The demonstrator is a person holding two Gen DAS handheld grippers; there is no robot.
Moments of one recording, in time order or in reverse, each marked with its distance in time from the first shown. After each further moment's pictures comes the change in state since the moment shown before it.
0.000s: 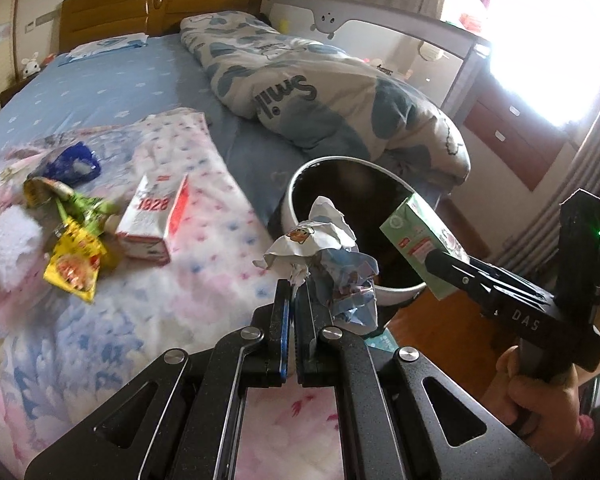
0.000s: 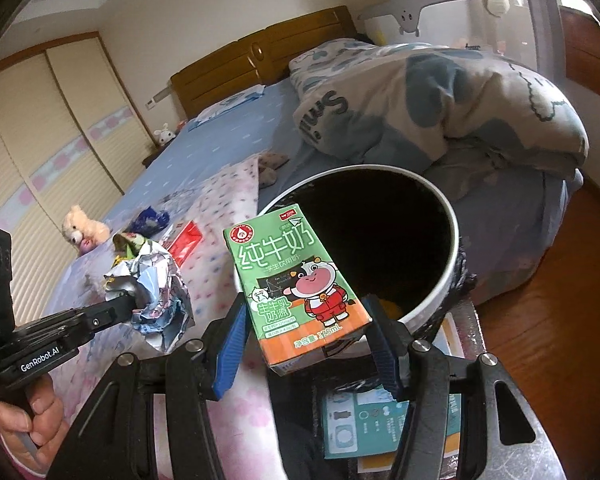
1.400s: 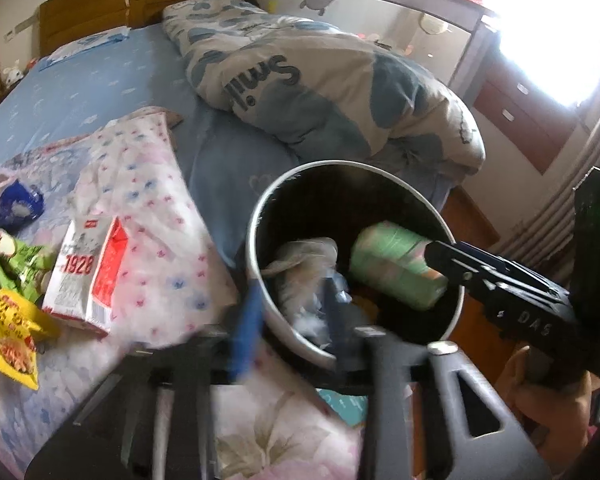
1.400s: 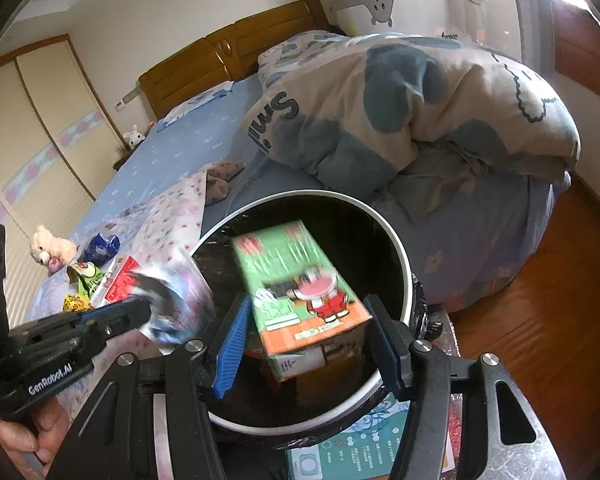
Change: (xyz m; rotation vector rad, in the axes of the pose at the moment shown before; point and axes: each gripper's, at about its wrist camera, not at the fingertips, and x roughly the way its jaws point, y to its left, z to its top) left arm 0.070 -0.029 0.045 0.036 0.072 0.021; right arm 0.035 -0.043 0.041 0.052 0.037 -0.069
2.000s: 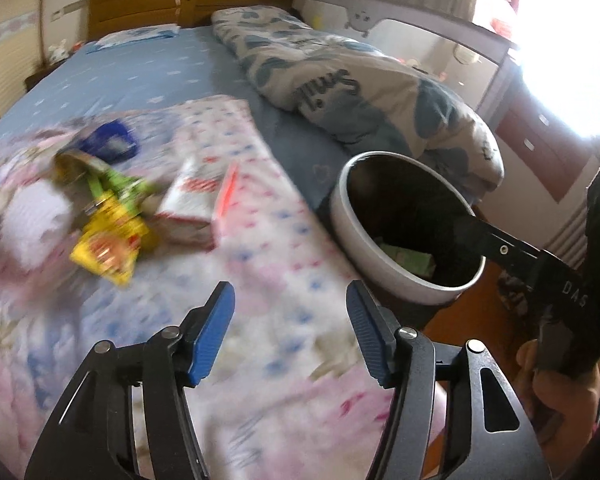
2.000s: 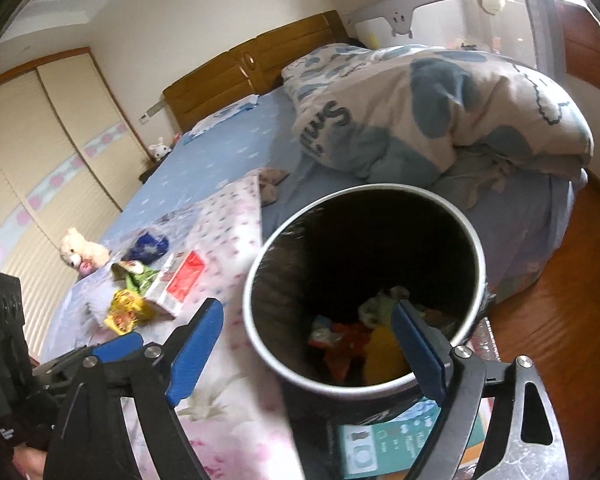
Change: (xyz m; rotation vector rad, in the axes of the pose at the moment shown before) left arm -0.064 0.063 -0.065 -0.116 -0.060 0.072; right arm -0.023 0.057 -0.026 -0.009 -0.058 0.083
